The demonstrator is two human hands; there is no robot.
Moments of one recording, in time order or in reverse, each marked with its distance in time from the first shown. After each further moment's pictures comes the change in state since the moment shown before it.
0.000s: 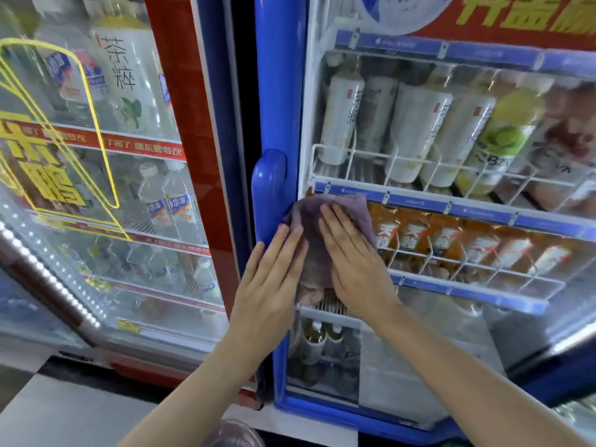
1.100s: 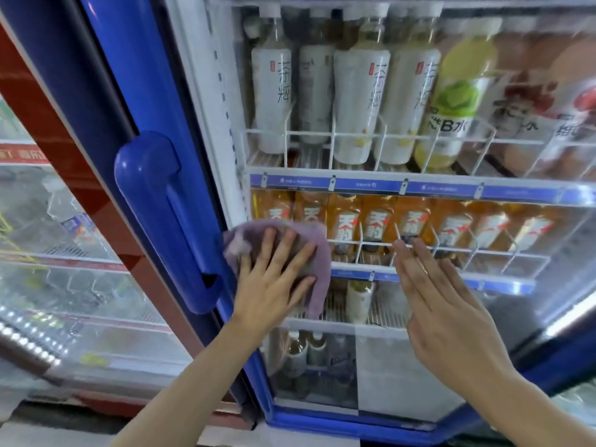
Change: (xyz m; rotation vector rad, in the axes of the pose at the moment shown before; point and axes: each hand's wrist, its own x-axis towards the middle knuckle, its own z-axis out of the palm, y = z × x) left_hand 0.010 0.034 0.149 0.021 0.000 0.137; right_hand -0.138 0.082 -0.076 -0.355 -0.235 0.184
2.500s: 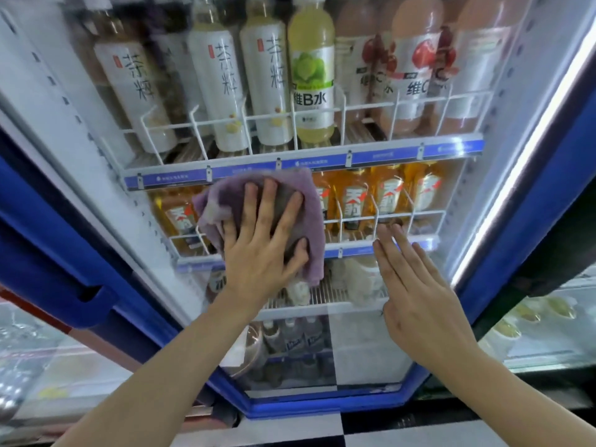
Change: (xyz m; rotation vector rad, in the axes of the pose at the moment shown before) left_hand 0.096 0.134 0.019 0.047 0.159 0.042; right_hand -0.097 0.089 0.019 0.166 -0.010 0.198
